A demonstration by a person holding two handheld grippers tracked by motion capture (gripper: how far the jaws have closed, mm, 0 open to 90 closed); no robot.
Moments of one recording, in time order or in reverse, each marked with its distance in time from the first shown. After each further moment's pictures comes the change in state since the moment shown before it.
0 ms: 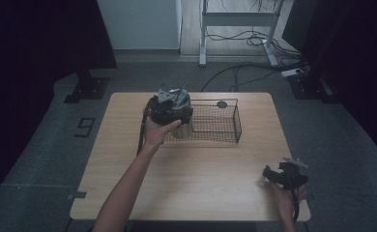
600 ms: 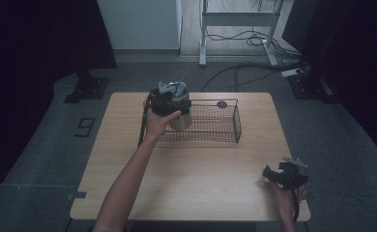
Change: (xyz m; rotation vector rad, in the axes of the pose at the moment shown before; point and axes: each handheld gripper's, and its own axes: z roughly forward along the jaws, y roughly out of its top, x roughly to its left) left arm 0.019 0.013 0.027 0.003 0.046 -0.002; right arm 0.000 0.000 0.000 0.001 0.000 0.001
